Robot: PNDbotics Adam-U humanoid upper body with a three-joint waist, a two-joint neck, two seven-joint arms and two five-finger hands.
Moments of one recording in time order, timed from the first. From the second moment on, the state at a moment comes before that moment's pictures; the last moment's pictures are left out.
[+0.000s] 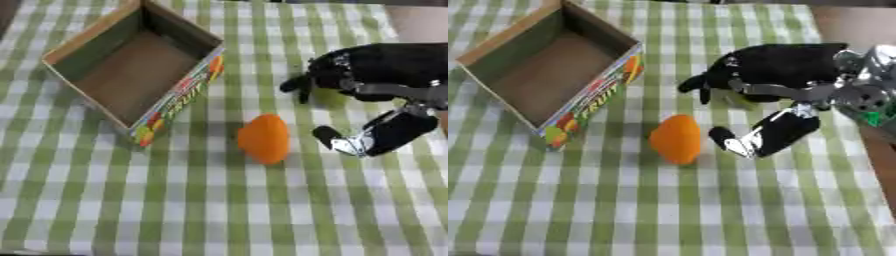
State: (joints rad) left arm -0.29 0.58 0.08 -1.99 -0.04 -0.45 0.44; right arm -0.76 -1.00 0.56 -1.99 0.29 -0.01 0.56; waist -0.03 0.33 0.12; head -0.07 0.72
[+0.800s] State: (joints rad) left arm -0.29 0.58 0.07 -1.99 -0.03 -0.45 0.43; right arm -0.79 -0.91 0.61 -1.99 0.38 0.15 0.69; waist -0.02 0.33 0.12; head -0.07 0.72
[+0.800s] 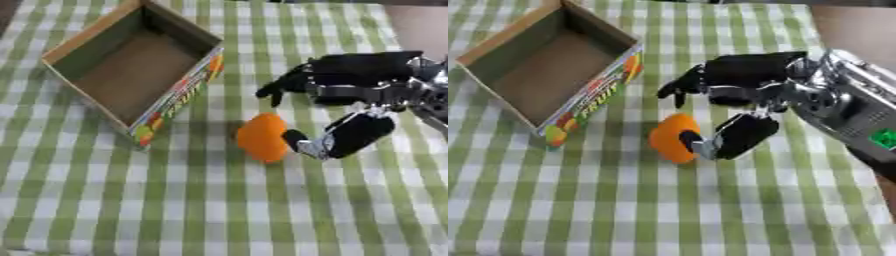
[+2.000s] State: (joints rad) left arm -0.29 0.58 0.06 -1.99 -0.02 -0.45 0.42; right arm -0.76 -0.82 0.63 -1.87 0.51 0.12 0.71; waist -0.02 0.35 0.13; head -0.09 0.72
